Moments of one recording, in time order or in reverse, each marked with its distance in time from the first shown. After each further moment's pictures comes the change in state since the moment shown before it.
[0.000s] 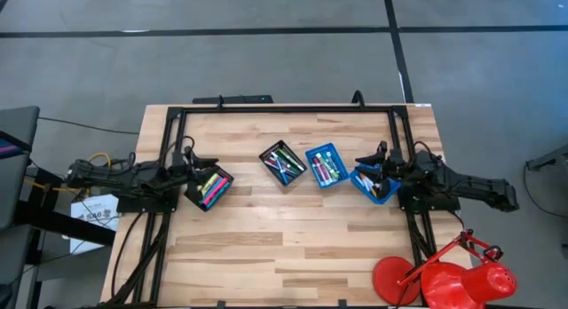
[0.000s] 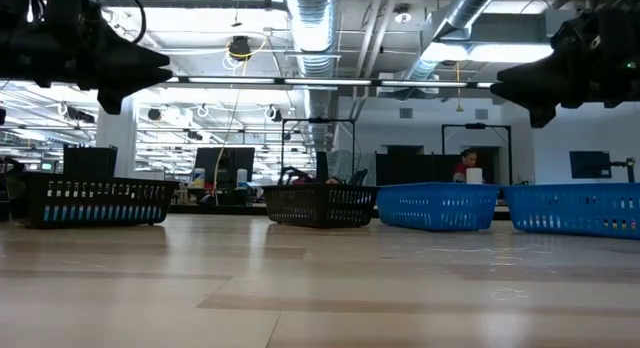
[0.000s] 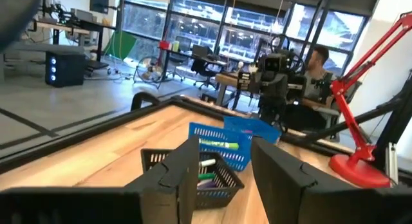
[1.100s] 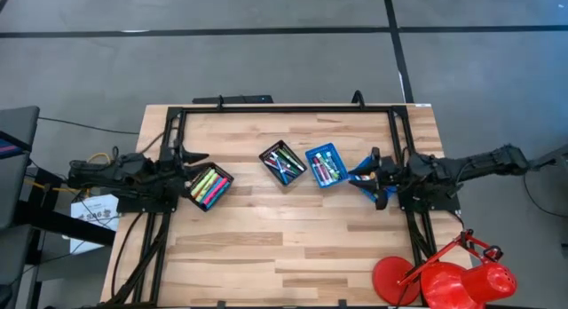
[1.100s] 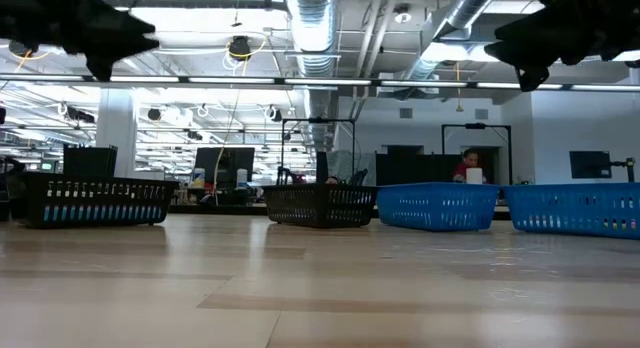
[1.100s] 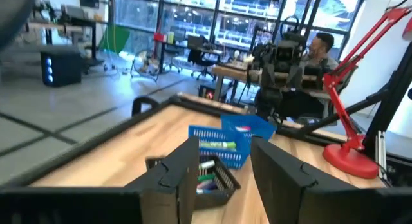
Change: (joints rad) left arm 0.000 -0.030 0.237 -0.322 0.030 0.040; right arm 0.365 0.417 0.242 0.047 0.223 -0.012
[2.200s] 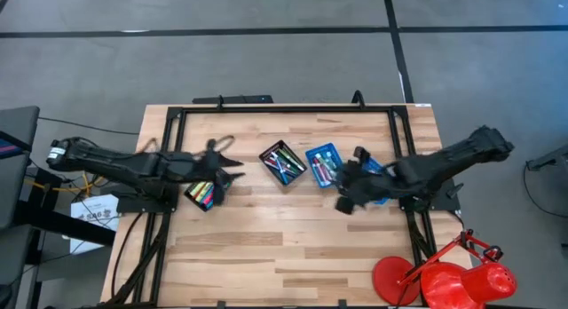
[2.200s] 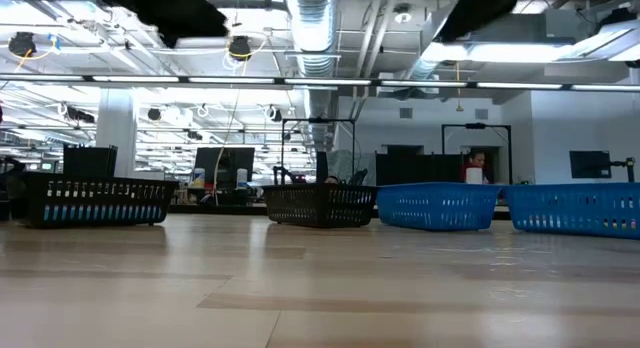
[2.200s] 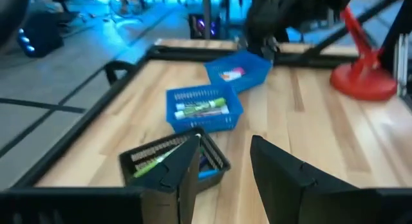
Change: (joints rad) left arm -0.002 0.836 0.366 0.116 0.086 0.101; right arm 0.163 0.840 0.870 -0.879 0.441 0.268
